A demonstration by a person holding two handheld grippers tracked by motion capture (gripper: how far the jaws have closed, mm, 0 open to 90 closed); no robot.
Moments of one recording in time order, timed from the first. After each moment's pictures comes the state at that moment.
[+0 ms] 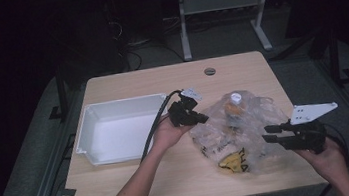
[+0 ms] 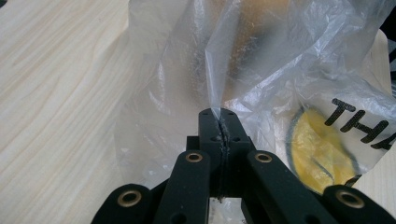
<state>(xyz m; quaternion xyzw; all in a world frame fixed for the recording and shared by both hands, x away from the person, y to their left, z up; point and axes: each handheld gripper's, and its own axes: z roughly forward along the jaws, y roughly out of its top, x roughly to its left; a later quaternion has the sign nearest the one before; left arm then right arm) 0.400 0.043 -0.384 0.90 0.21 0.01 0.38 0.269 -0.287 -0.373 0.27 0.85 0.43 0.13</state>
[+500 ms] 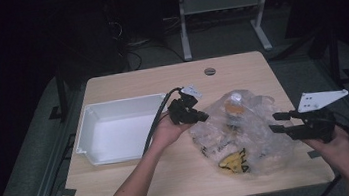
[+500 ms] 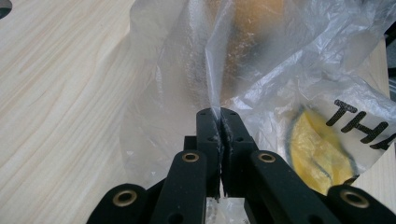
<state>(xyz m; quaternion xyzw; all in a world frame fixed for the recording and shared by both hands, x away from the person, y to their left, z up) 0.402 0.043 -0.376 0.90 0.20 0.01 0.38 0.286 -0.302 -0.353 0.27 0.86 0.41 0.15</state>
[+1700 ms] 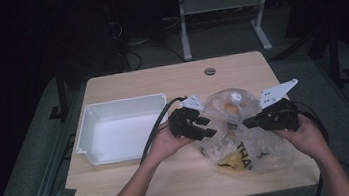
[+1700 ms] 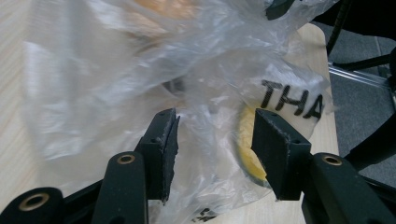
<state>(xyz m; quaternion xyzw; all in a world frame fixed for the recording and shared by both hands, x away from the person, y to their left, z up) 0.358 0.045 -0.368 0.90 0.14 -0.01 0.41 0.323 -0.234 -0.346 0.19 0.90 0.38 0.09</state>
